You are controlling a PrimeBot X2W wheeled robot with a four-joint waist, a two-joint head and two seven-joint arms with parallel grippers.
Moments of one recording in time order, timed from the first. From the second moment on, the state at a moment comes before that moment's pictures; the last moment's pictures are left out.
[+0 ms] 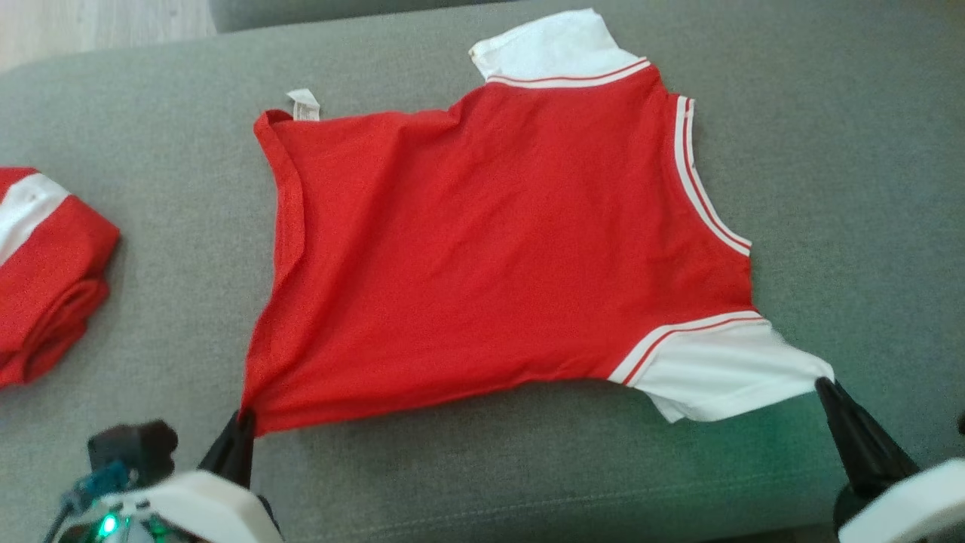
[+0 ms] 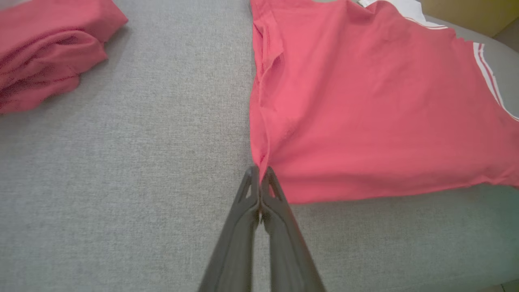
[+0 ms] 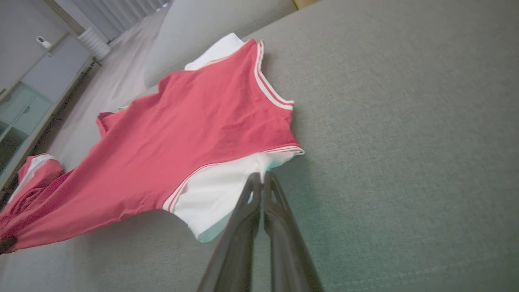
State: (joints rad) left arm 0.28 0.22 -0.15 -0.32 -0.38 0.23 0.33; right arm 0.33 -0.11 -0.11 -0.37 0.58 0.13 0.45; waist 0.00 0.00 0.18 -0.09
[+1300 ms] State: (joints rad) left arm -0.28 0.16 -0.15 0.15 -0.42 0.11 -0.03; right arm -0.38 -0.32 0.17 0.18 0.54 0.13 -0.08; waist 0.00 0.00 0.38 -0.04
